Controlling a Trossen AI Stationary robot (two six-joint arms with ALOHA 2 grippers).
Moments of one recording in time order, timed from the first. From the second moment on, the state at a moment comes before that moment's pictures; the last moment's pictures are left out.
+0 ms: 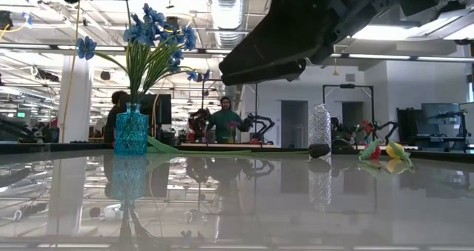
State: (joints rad) left arm -0.03 0.53 0.57 0.26 -1.11 0.33; right arm 0.41 1.84 1.03 0.26 0.32 0.23
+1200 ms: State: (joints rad) left arm 0.54 0.46 0.36 0.00 -0.40 -0.26; right arm 0.42 1.84 1.03 0.23 0.31 0.23
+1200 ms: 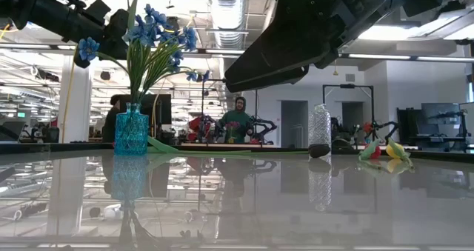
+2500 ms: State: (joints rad) left arm 0.54 0.43 0.37 -0.17 -0.30 -0.32; right arm 0.42 1.84 1.03 0.23 0.31 0.23
